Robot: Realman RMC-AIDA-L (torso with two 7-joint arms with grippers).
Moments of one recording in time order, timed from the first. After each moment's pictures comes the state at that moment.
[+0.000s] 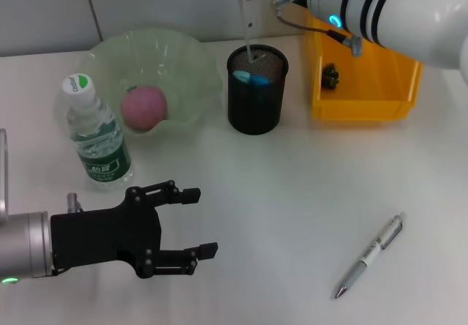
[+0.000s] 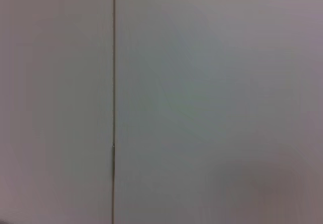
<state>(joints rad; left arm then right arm) -0.39 -2.02 1.34 0.62 1.50 1.48 -1.06 0.55 2.08 -1.69 -1.21 -2.25 -0.26 2.53</state>
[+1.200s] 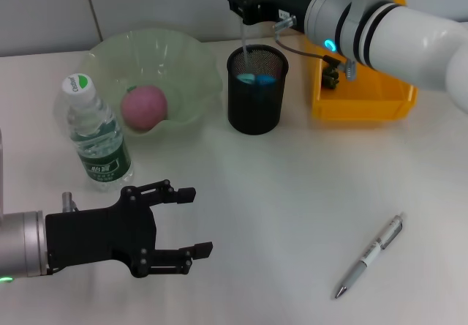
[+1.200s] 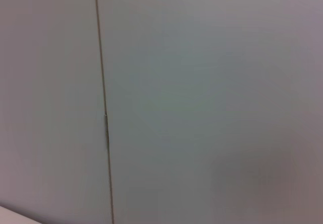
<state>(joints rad) -0.39 -2.01 1.34 0.62 1.50 1.48 -1.06 0.56 2.09 -1.73 -1.11 -2.18 -0.22 2.53</state>
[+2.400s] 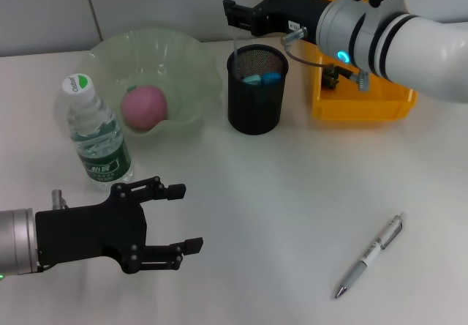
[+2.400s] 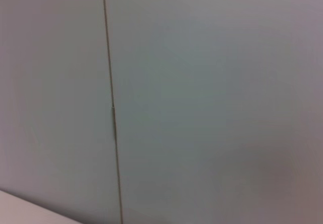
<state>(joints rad) -0.39 -2.00 1.33 0.62 1.50 1.48 -1.06 0.47 2.08 -1.72 -1.21 -2.19 -0.29 2.53</state>
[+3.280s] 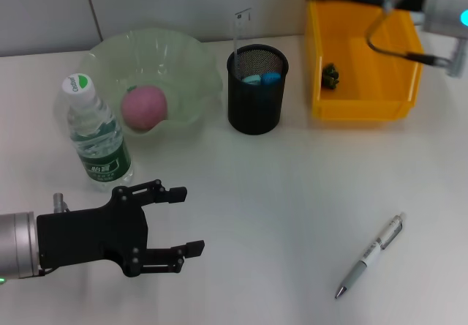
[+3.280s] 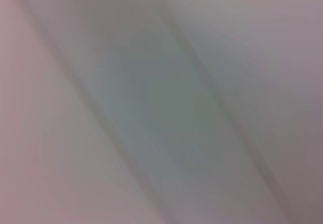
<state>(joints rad) -0.38 -2.00 1.33 0.62 1.51 1.48 -1.06 0.47 2.05 -1.15 -1.19 -1.52 -1.23 2.16</state>
